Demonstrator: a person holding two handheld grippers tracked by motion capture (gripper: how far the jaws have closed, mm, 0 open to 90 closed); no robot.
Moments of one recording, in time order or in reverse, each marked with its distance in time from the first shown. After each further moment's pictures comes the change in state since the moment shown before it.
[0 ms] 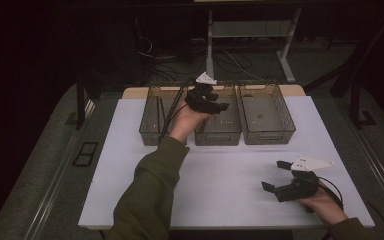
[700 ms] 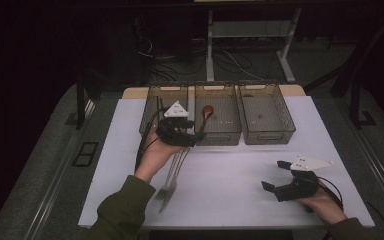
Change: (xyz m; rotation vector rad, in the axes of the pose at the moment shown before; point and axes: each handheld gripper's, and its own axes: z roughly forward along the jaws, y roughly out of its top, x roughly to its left) left arm -0.036 -0.079 -0.083 0.043 0.023 -0.014; right arm -0.001 -0.001 0.001 0.011 -0.019 -0.003
